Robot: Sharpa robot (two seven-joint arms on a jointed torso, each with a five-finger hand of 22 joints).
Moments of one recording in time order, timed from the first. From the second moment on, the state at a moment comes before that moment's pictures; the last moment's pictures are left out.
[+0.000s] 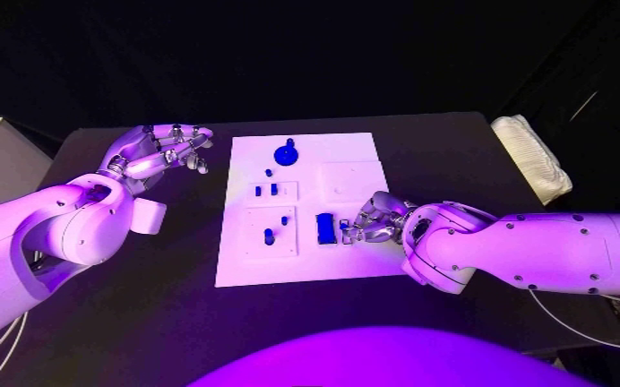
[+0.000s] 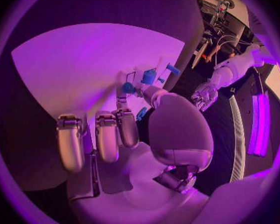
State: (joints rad) left arm 1.16 -0.90 -0.04 1.53 -0.19 -0.19 0.32; left_hand 1.43 -0.17 0.47 0.22 0.25 0.93 0.16 0.18 0.43 0.86 0.11 0.64 0.26 1.01 0.04 1.08 0.61 0.17 0.94 0.14 0.78 0.73; right arm 1.03 -1.07 -0.21 1.90 -1.10 -0.59 -0.58; right_hand 1.05 -0.17 0.57 0.13 0.30 1.06 0.06 0.41 0.40 1.46 -0.01 1.42 1.31 1.47 -0.08 1.57 1.31 0.01 1.46 0.03 1.57 1.31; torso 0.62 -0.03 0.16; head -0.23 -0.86
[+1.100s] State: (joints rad) left arm 1.16 -0.90 -0.04 1.53 -0.19 -0.19 0.32; left_hand 1.43 -0.17 0.47 0.22 0.25 0.93 0.16 0.18 0.43 0.86 0.11 0.64 0.26 1.01 0.04 1.08 0.61 0.17 0.94 0.14 0.78 0.73; right arm 1.03 -1.04 -0.21 1.89 -1.12 -0.58 -0.59; right_hand 1.07 -0.16 0.59 0.08 0.27 1.05 0.06 0.44 0.42 1.47 -0.02 1.44 1.31 1.47 -0.08 1.57 1.31 0.01 1.47 0.03 1.57 1.31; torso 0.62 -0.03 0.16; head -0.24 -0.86
